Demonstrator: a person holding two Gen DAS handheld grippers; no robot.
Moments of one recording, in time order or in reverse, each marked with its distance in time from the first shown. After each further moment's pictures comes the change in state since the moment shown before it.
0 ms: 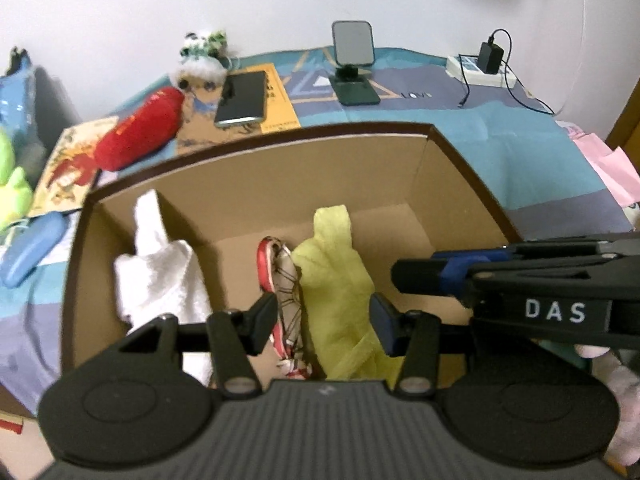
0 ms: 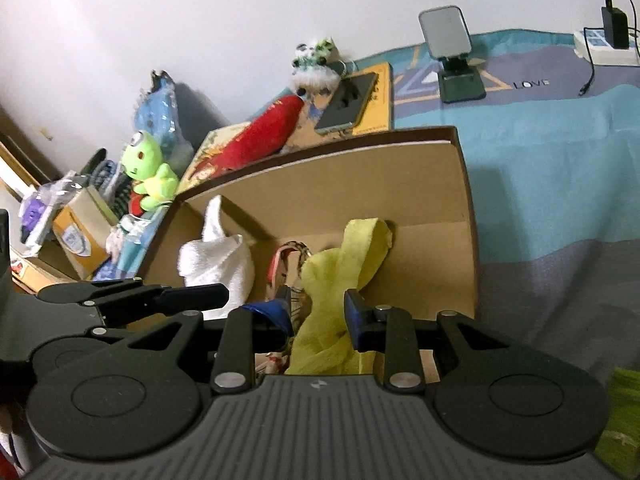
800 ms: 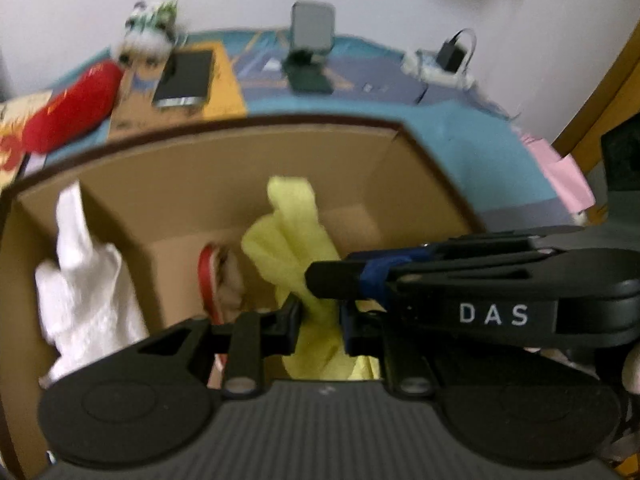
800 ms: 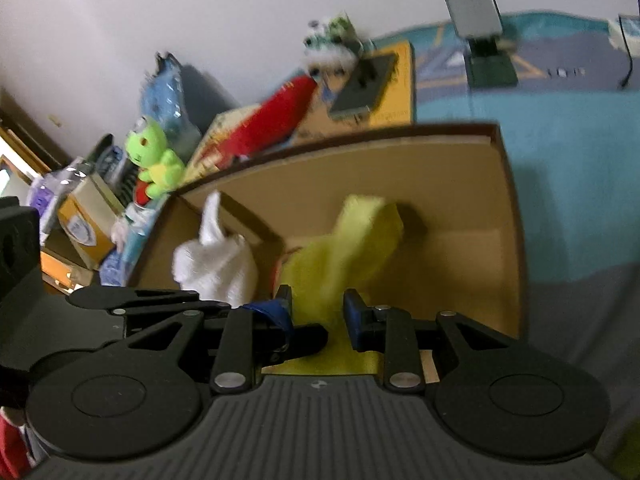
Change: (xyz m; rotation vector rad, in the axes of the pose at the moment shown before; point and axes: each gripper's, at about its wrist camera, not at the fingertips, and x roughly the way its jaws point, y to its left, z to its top) left arm 0.044 0.019 0.011 -0.037 0.063 -0.241; right arm 0.046 -0.005 0.013 -0.007 0.078 0.037
